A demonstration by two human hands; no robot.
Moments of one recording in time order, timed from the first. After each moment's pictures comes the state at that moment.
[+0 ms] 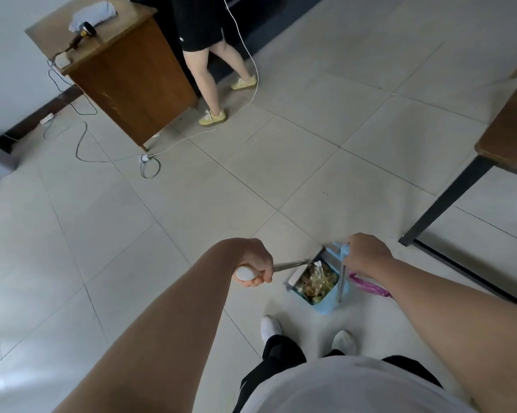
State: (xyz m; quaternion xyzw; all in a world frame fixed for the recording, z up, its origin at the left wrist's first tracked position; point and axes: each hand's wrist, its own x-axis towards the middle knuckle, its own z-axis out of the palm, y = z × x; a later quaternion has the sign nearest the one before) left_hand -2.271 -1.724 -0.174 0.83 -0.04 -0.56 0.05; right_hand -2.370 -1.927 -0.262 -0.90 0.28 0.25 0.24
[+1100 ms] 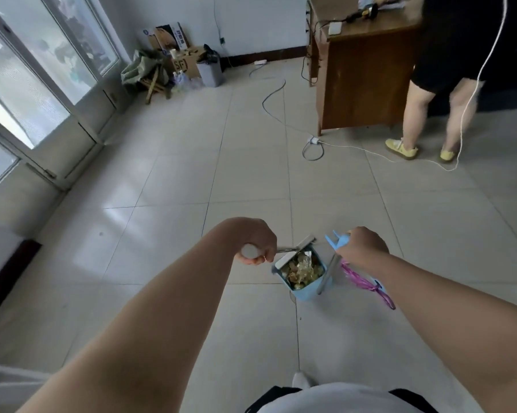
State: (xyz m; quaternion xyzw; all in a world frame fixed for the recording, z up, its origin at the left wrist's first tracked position) left_hand -2.212 -1.312 -0.113 0.83 0.26 -0.42 0.26; right_hand -2.147 -1.519 -0.200 -0.96 -0.01 0.22 0.18
